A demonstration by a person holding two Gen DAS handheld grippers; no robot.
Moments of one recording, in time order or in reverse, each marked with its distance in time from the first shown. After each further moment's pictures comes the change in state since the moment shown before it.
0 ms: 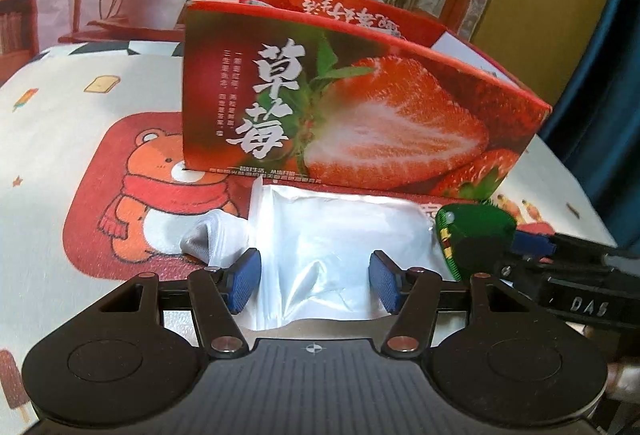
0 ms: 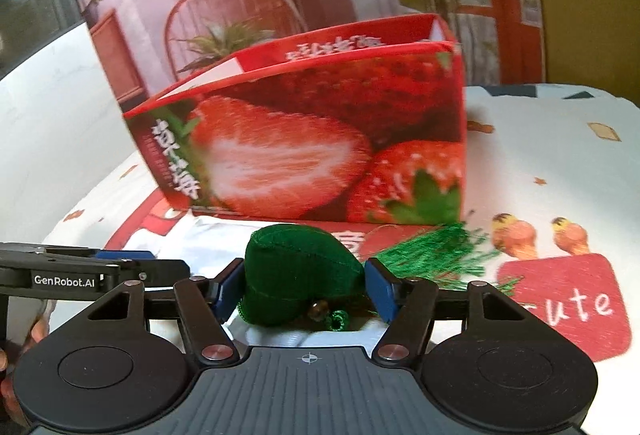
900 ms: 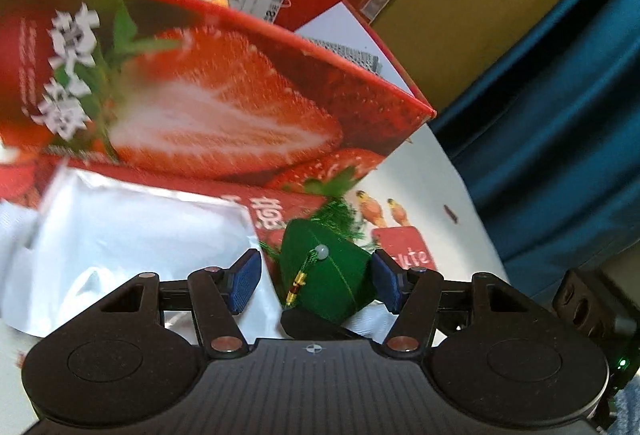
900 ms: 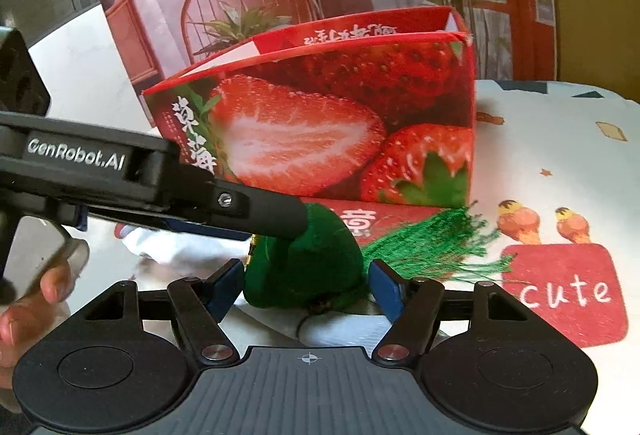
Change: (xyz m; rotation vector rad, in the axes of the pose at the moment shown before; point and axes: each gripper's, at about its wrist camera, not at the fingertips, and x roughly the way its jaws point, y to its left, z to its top) left arm 0.040 -0.056 0.029 -0.101 0.149 -0.392; right arm -0.014 -0.004 -0.011 -0.019 0.038 0.018
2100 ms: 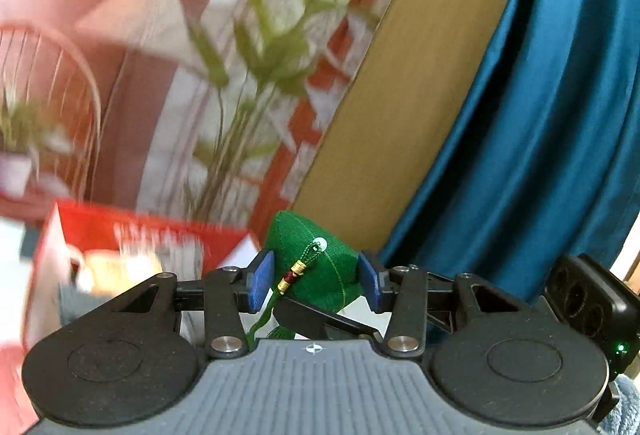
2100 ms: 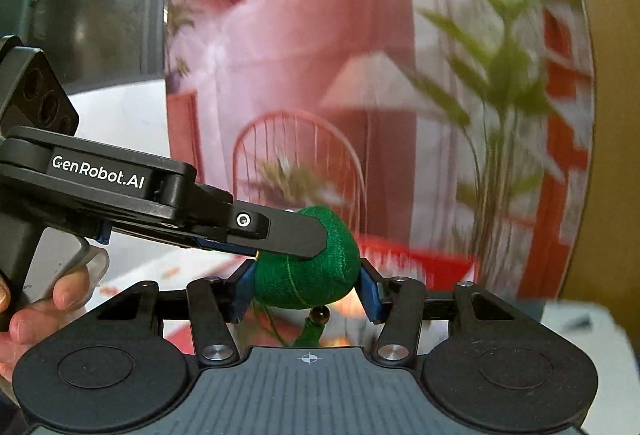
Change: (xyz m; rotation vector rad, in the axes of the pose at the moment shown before) left arm -0.118 -0.100 0.112 0.281 -0.419 -0.063; right arm -0.083 0.046 0.156 -0.305 -0.375 0.054
